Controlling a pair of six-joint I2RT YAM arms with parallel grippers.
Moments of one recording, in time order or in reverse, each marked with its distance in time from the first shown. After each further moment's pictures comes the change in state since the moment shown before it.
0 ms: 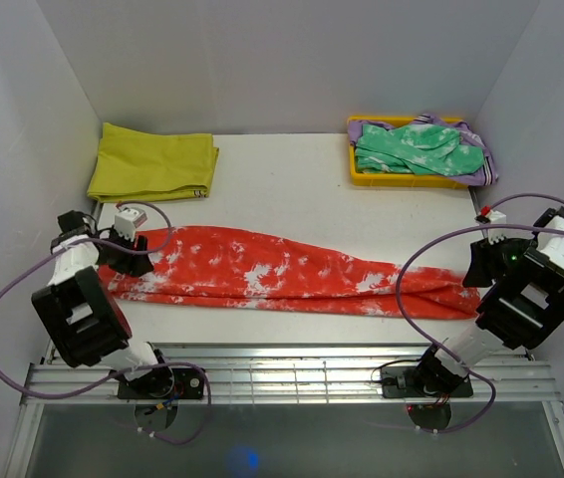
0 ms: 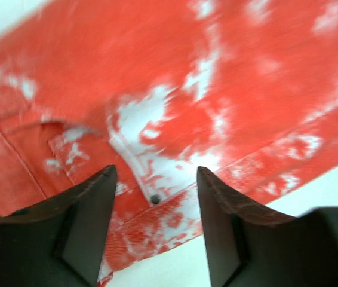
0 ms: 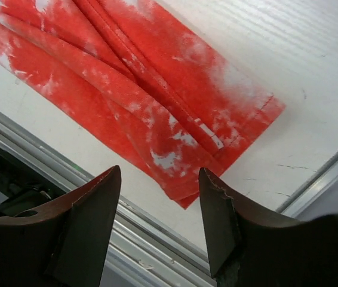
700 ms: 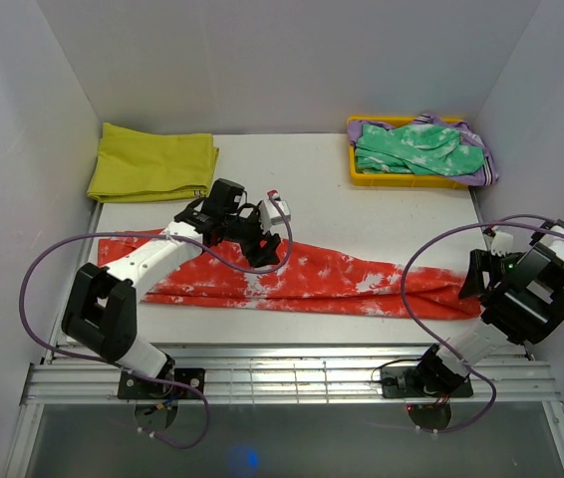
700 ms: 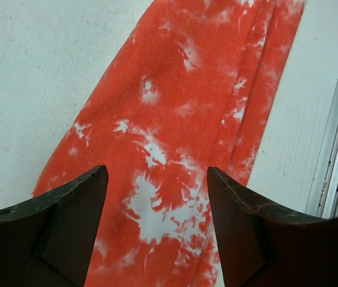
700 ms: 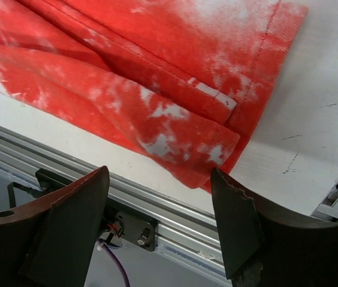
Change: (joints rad) left arm -1.051 -0.029 0.148 0.288 0.010 -0.341; right arm -0.036 0.042 -0.092 0.079 0.107 0.361
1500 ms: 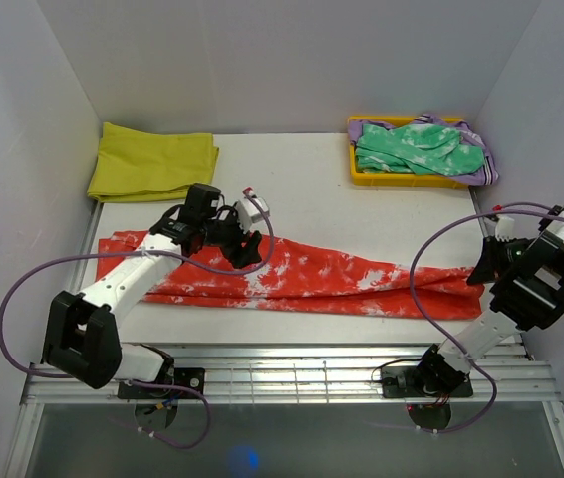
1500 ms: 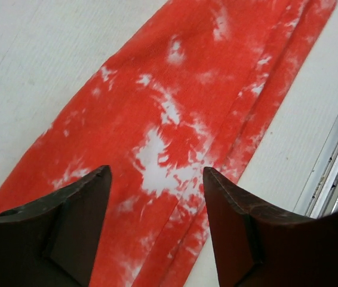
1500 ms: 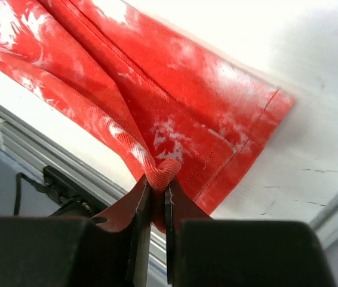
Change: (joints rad) left arm 0.054 -0.151 -0.094 -0.024 -0.086 -0.092; right arm 0.013 0.159 0.180 -0.131 -0.118 -0.143
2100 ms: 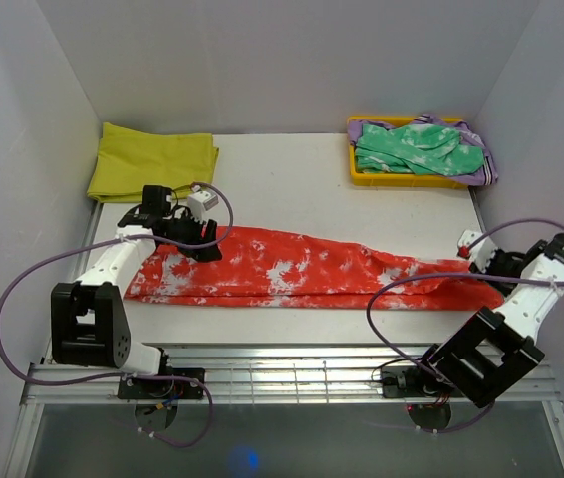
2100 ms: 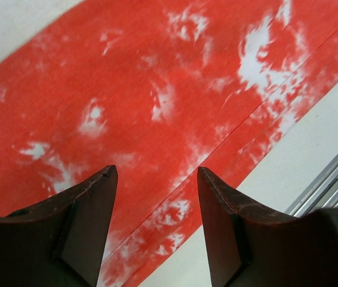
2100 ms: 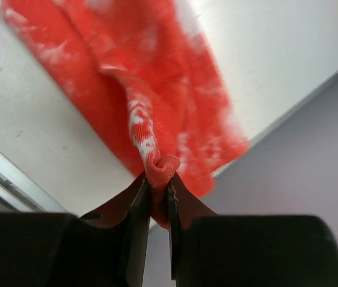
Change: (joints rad) left arm 0.392 0.068 -0.027 -0.148 0.083 -0.074; right arm -0.018 -0.597 -0.248 0.132 -0.076 -0.831
